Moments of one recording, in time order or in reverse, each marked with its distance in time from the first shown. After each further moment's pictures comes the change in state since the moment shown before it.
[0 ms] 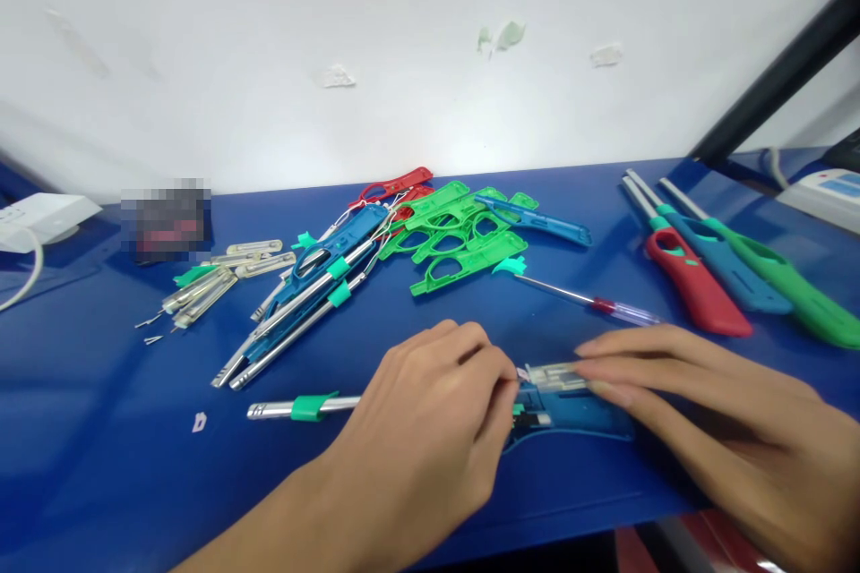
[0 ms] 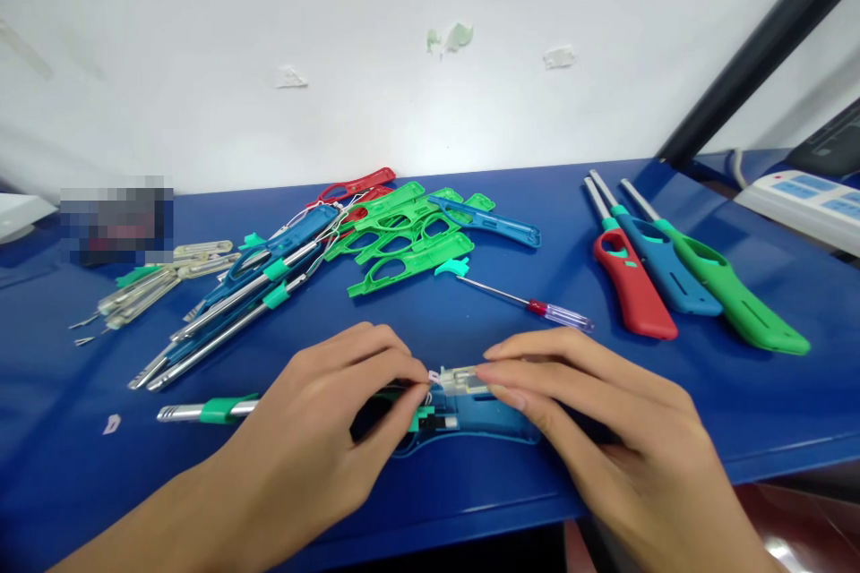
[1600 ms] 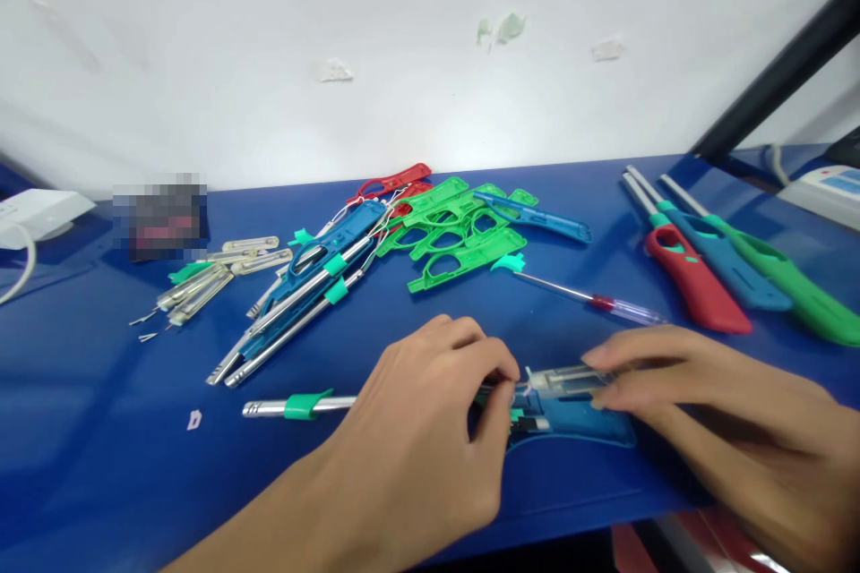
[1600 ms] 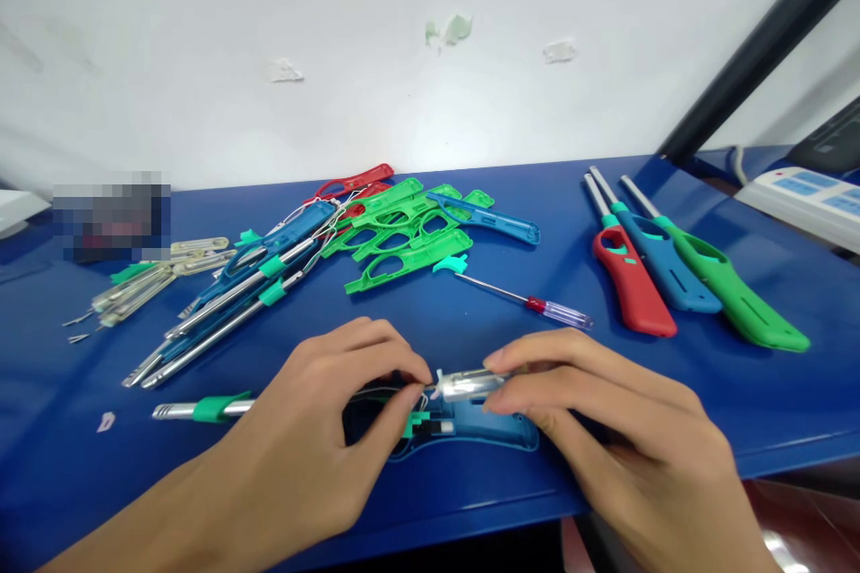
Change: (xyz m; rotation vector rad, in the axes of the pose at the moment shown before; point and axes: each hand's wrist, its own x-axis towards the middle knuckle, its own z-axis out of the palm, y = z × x) left_hand 0.000 0.007 -0.006 -0.166 -0.073 -0.194; right_hand 0.032 -0.015 0.001 0.138 0.052 -0.101
